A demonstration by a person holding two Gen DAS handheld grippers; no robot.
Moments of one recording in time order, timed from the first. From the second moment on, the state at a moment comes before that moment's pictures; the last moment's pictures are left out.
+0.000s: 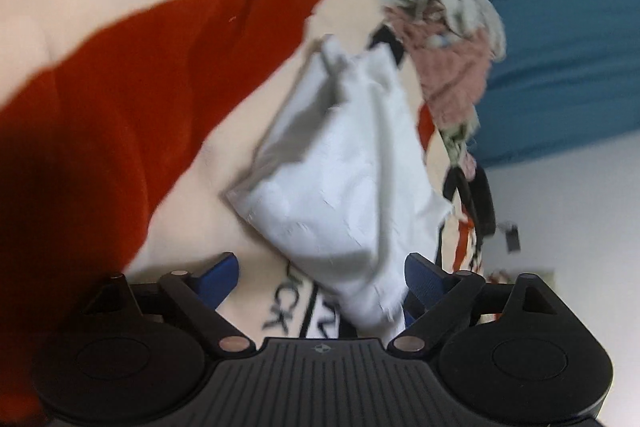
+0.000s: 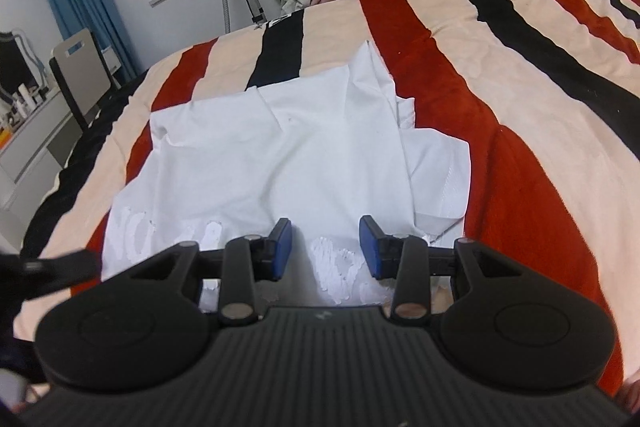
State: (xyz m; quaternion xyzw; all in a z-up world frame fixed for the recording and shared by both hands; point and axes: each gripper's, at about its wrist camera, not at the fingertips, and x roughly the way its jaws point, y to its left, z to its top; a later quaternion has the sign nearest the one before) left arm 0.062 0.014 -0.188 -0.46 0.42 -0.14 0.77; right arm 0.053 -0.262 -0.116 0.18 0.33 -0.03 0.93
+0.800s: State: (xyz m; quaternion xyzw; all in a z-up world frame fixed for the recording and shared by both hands) left arm 0.067 0.023 -0.203 -0.52 0.36 -0.11 0.77; right arm 0.034 -0.323 -0.200 0.65 0.29 0.03 0.70
